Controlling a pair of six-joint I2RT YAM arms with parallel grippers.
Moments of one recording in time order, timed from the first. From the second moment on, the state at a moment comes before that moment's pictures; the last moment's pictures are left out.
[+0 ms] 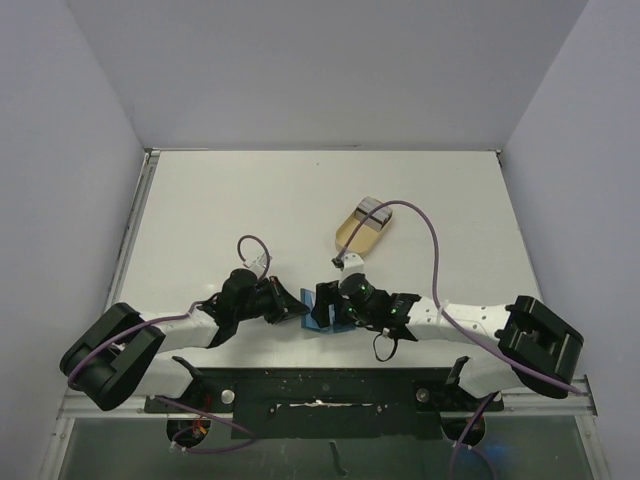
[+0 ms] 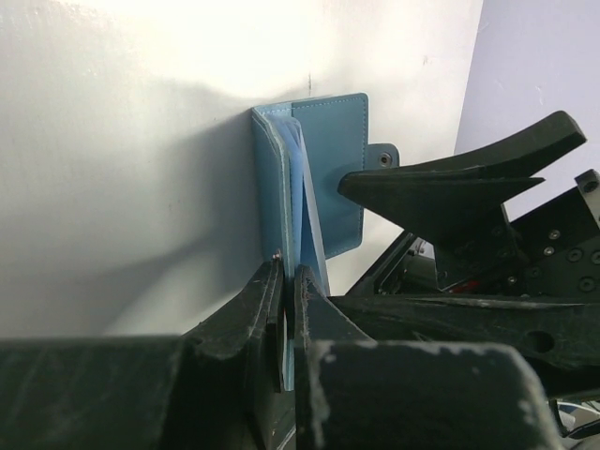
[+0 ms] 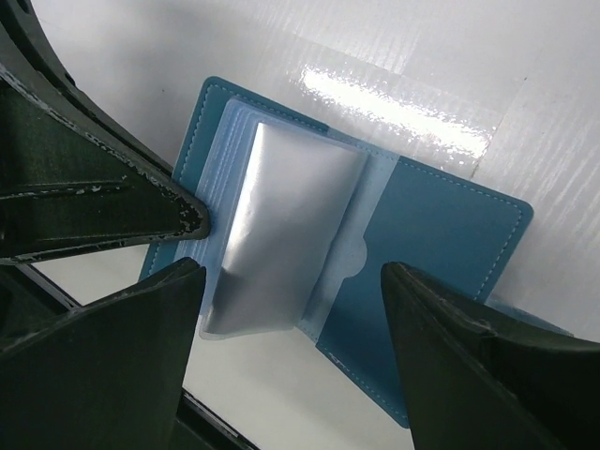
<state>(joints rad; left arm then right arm) -0.65 1.34 0.27 0.53 0.36 -1.15 1.00 1.35 0.60 0.02 0.15 0.64</state>
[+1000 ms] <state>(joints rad) -0.65 1.31 0.26 0.53 0.36 -1.15 1.02 1.42 0.59 0.01 0.25 0.64</state>
